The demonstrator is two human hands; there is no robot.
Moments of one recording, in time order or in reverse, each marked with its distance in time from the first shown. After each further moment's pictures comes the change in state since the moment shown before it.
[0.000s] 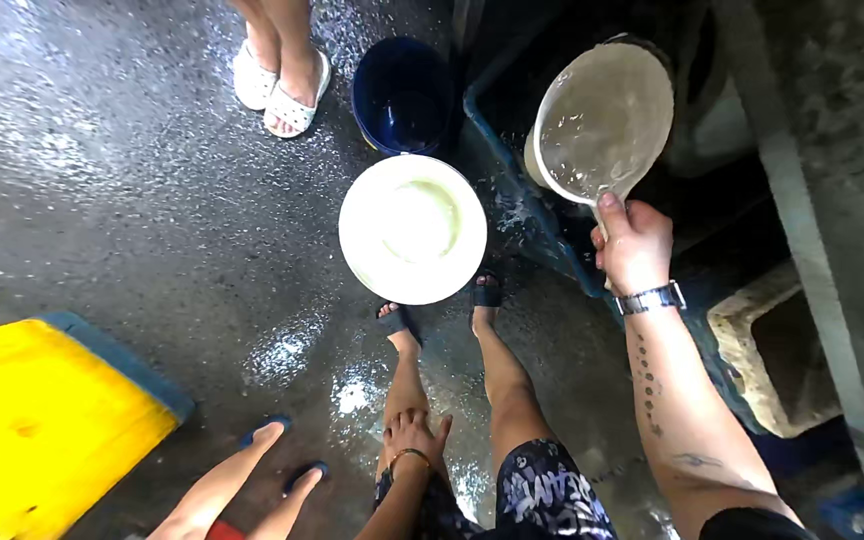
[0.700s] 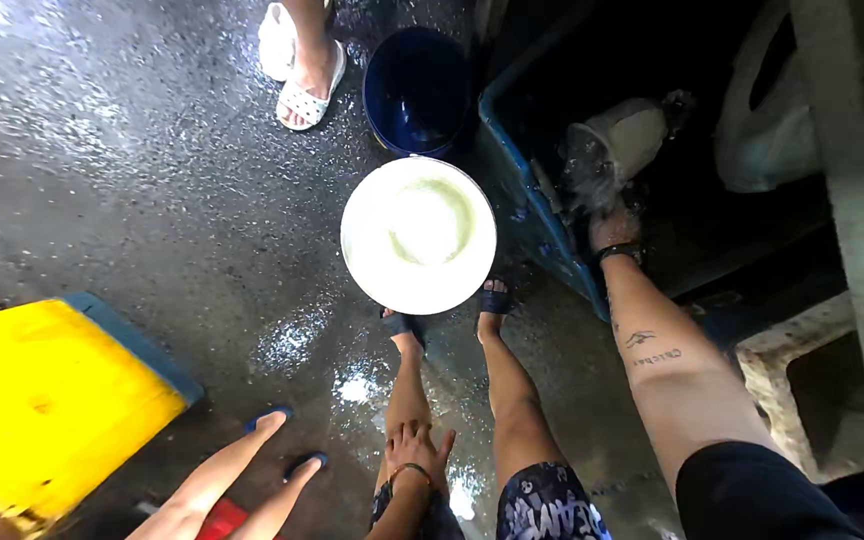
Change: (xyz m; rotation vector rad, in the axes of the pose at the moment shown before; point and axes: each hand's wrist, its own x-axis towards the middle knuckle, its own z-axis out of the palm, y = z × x) left_hand -0.005 0.024 -0.009 -0.030 -0.116 -0.032; right_hand 0.166 0.110 0.069 -0.600 -0.079 0.107
